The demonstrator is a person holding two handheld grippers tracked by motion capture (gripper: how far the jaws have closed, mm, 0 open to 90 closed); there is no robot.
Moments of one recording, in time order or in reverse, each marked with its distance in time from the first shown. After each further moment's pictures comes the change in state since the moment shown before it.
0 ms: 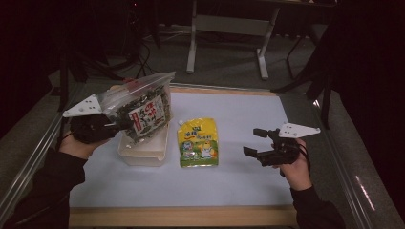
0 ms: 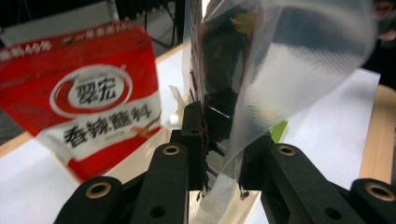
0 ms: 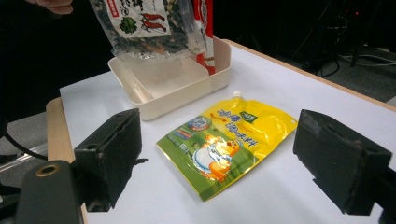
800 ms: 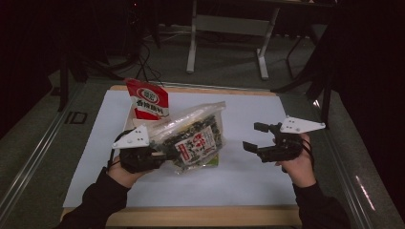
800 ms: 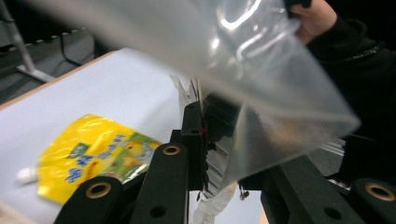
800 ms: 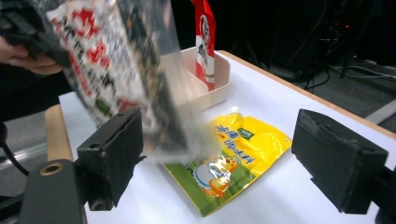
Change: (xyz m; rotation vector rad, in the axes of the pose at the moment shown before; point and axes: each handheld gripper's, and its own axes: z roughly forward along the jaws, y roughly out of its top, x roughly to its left) left arm -0.102 0.004 0.061 -0.107 -0.254 0.032; right arm 0.014 0.029 -0.008 -0.012 -0.023 -0.042
